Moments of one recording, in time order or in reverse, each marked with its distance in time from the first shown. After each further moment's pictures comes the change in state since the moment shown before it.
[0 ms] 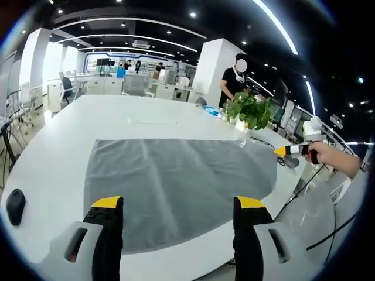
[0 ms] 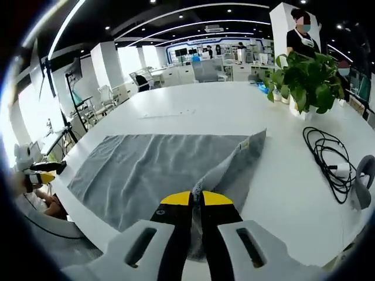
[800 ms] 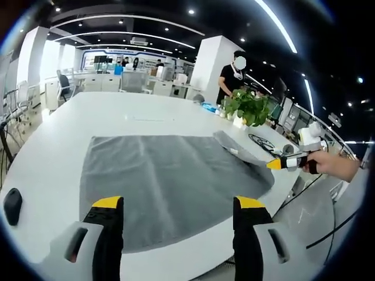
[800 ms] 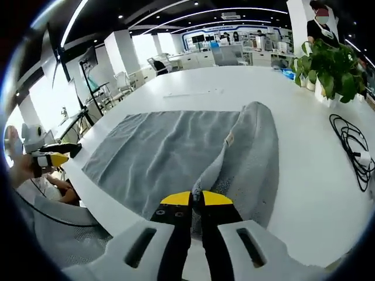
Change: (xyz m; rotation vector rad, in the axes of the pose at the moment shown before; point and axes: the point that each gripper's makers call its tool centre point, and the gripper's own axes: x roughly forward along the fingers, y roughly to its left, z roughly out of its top) left arm 0.005 -0.006 -0.005 -0.003 0.023 -0.023; right arm 0.017 0.059 -0.054 -0.022 0.112 0.117
